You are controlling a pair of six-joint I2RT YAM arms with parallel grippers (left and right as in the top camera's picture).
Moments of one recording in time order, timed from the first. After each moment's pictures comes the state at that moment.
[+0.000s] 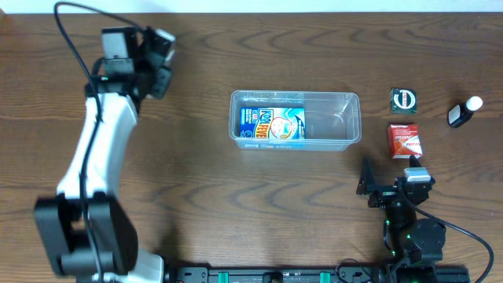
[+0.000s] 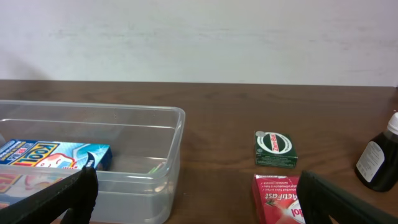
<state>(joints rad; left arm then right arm) -0.01 1.65 1.36 -0.49 0.06 0.51 0.03 0.02 0.01 -0.07 -0.02 0.05</state>
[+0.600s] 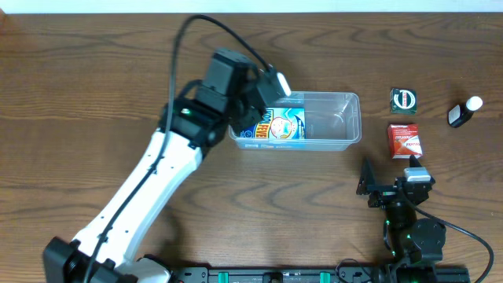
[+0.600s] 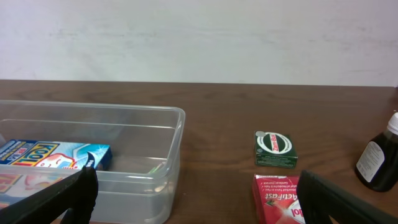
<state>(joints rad) -0.54 1.52 1.37 -0.66 0.07 0.69 0.03 0.02 0.01 -0.07 -0.02 0.05</state>
